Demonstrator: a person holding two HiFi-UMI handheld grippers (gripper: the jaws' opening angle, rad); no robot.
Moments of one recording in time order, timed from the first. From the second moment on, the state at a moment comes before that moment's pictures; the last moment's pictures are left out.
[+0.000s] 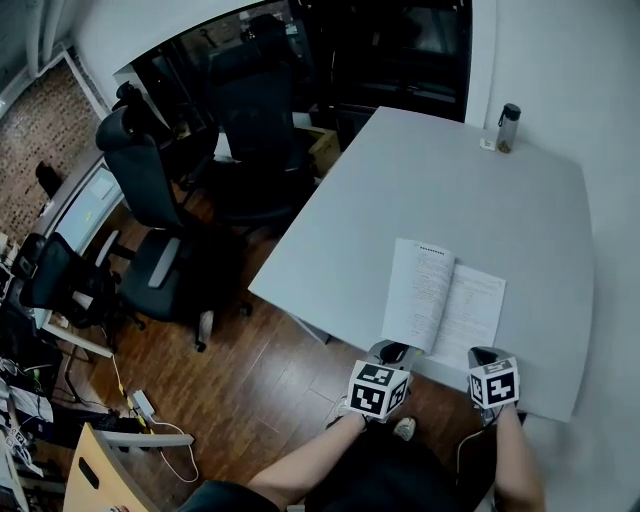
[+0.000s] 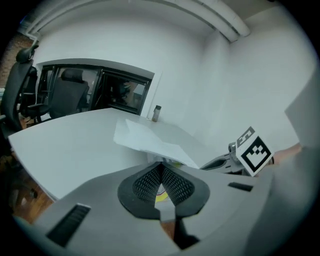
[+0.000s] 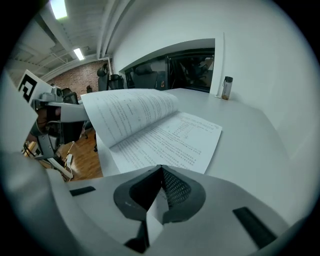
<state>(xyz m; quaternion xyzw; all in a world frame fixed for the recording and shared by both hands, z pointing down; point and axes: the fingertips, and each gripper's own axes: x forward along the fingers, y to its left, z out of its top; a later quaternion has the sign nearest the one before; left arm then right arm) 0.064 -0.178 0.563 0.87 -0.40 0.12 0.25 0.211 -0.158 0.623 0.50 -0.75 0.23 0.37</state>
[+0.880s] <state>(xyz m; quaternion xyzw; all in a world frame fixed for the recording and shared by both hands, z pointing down) 0.144 -0.147 0.577 0.91 -0.30 0.17 0.24 0.249 -0.137 0.575 0.55 -0.77 0.23 0.24</state>
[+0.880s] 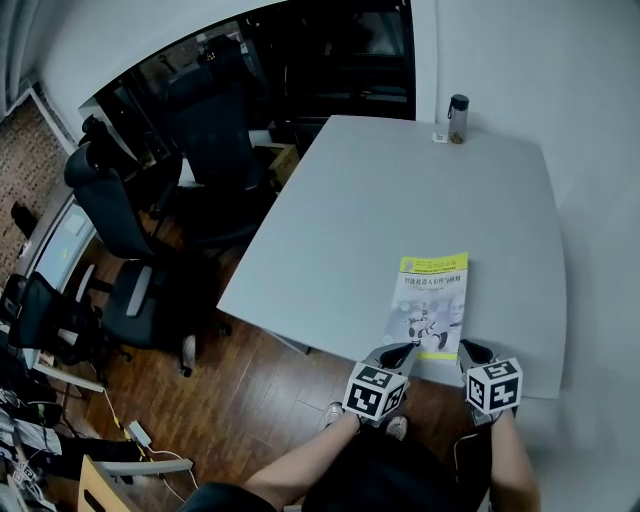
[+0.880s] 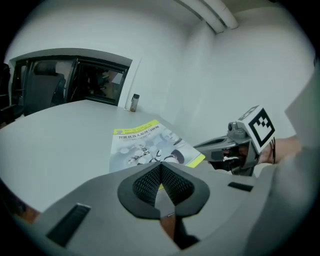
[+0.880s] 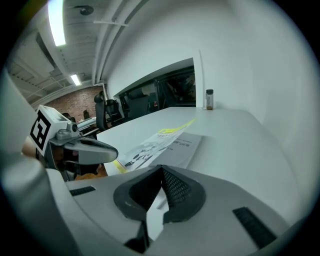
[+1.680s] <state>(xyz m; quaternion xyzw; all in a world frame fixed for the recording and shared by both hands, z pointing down) 0.093 -0.122 0.592 0.88 -0.35 0.22 0.24 0.263 -0.111 0.638 0.56 -0.72 0.27 0.32</state>
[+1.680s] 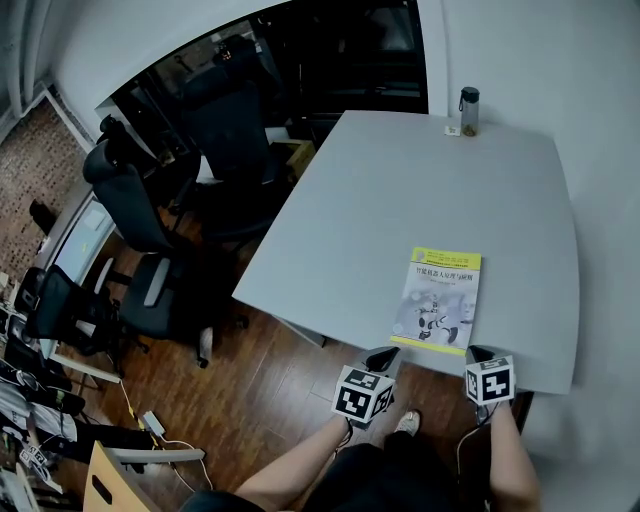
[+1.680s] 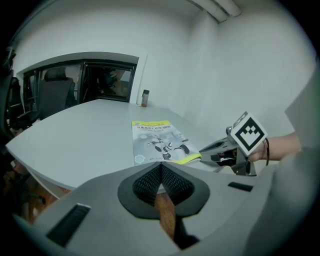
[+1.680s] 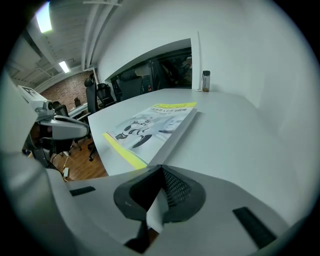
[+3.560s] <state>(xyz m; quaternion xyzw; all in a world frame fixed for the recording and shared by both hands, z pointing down) 0.043 0.048 0.354 0.95 -0.30 0.05 0.10 0.115 0.062 0.336 0.56 -0.82 0.05 0.02</state>
